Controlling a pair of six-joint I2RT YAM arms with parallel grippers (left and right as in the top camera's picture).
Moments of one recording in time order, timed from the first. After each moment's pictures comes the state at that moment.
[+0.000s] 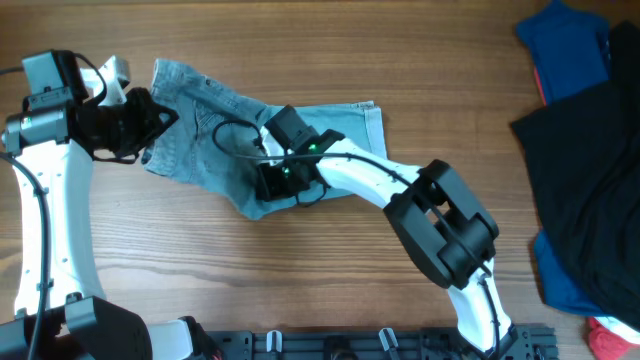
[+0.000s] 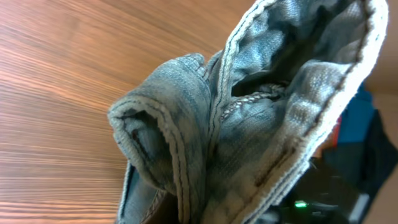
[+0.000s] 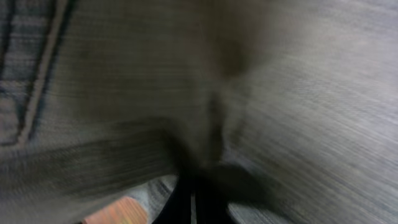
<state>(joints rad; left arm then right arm) 0.28 1.52 1.39 -0.98 0.55 -0.28 0.76 2.18 1.46 -0.41 -0.55 0.49</state>
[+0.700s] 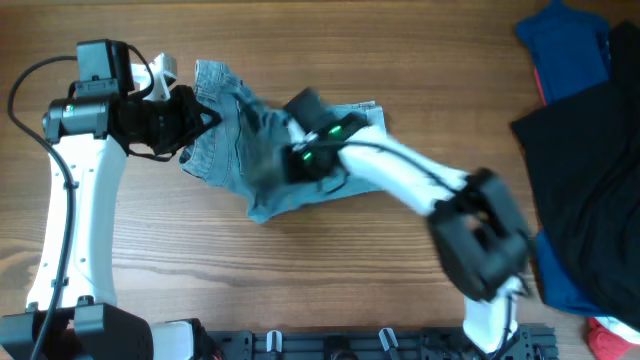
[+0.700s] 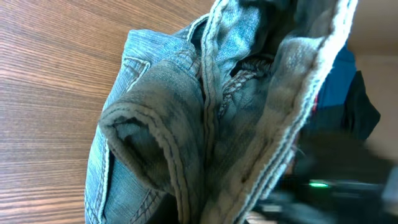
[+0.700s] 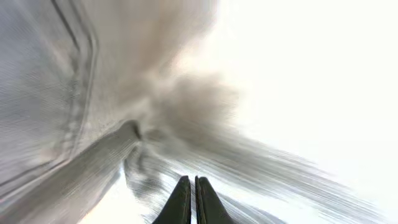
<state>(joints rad) 0.10 1.52 1.41 -1.01 0.57 -0.37 0.67 2.01 1.46 -0.64 -0.33 0.49</state>
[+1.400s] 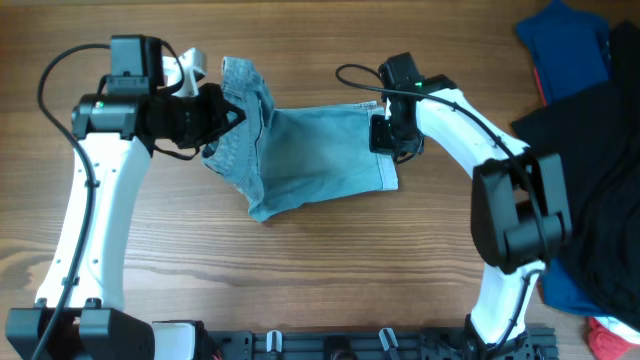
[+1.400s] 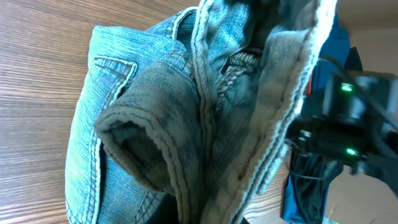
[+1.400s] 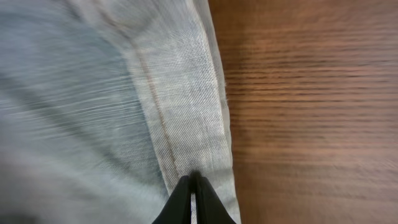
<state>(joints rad) -0.02 1.52 1.41 -0.95 0.56 -0.40 0.32 2.06 1.46 -0.84 -0.10 0.38</state>
